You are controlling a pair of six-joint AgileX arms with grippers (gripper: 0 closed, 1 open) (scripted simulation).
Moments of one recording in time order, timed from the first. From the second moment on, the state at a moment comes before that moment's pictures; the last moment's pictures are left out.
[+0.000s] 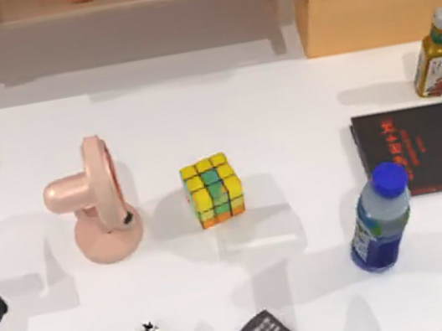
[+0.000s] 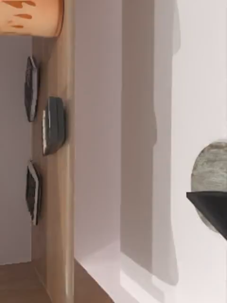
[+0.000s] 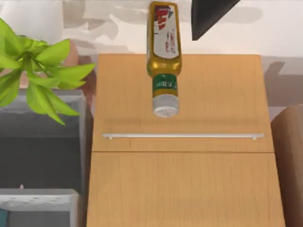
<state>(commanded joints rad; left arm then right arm) 0.00 0.00 0.00 0.00 0.00 0.00 0.00 0.00 0.00 0.00 0.00 0.00</state>
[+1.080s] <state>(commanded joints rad) -0.26 1.28 0.69 0.55 -0.22 0.00 0.00 0.00 0.00 0.00 0.00 0.00</state>
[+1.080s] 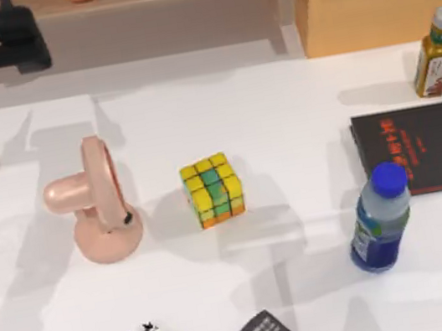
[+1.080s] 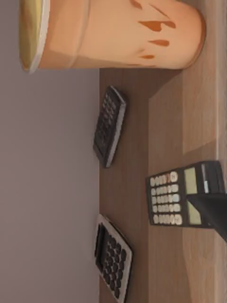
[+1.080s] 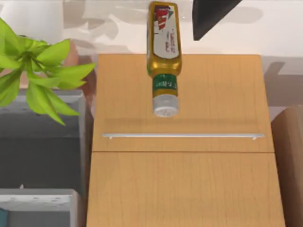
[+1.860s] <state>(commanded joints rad) -0.38 1.88 1.04 0.84 -0.33 0.01 0.00 0.00 0.00 0.00 0.00 0.00</state>
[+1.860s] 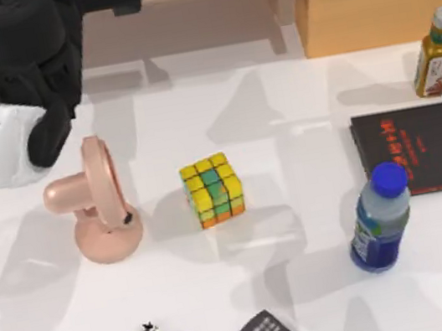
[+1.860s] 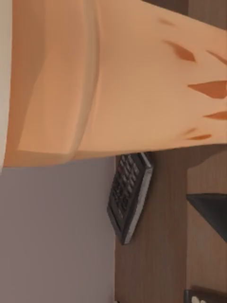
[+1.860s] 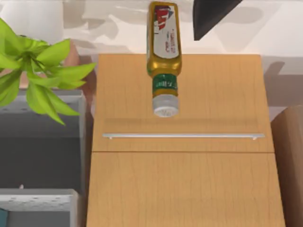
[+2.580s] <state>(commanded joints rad) -0.33 2.09 1.36 0.73 -0.28 0.00 0.00 0.00 0.00 0.00 0.00 0.00</state>
